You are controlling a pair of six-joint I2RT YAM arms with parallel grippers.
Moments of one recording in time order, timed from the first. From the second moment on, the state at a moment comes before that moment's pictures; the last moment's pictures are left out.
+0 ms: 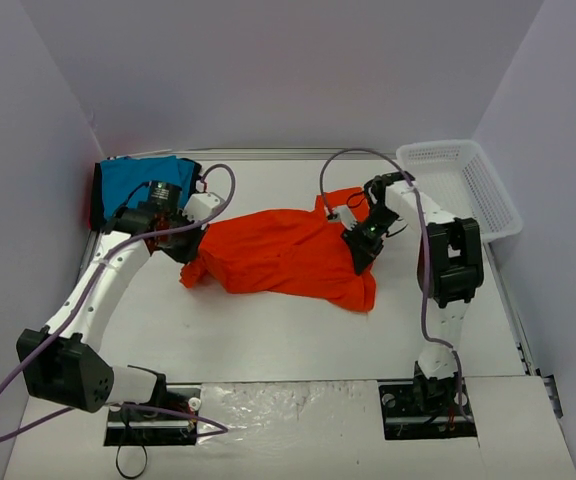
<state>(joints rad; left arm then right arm) -0.25 1.33 1.26 -0.97 0.21 0.37 0.23 2.07 1.57 -1.28 -0.54 -0.82</state>
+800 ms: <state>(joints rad) -0.21 1.36 1.87 -0.96 0.09 0.31 0.03 1.73 2.18 -1.26 -0.44 -0.55</state>
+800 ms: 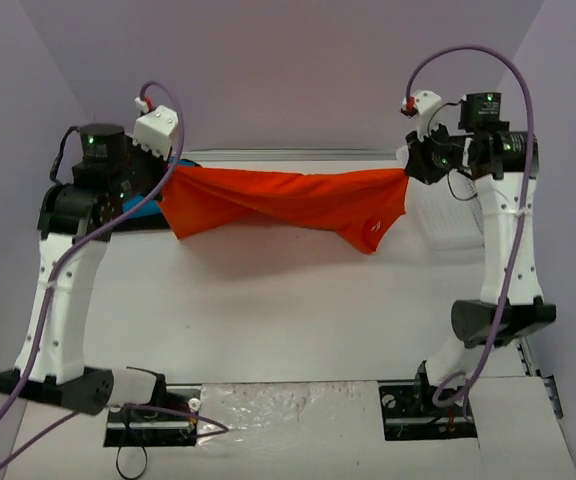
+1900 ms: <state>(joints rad) -0.20 1.36 1.59 -0.71 0.04 0.34 -0.09 1.65 1.98 -0.91 -0.24 -0.38</state>
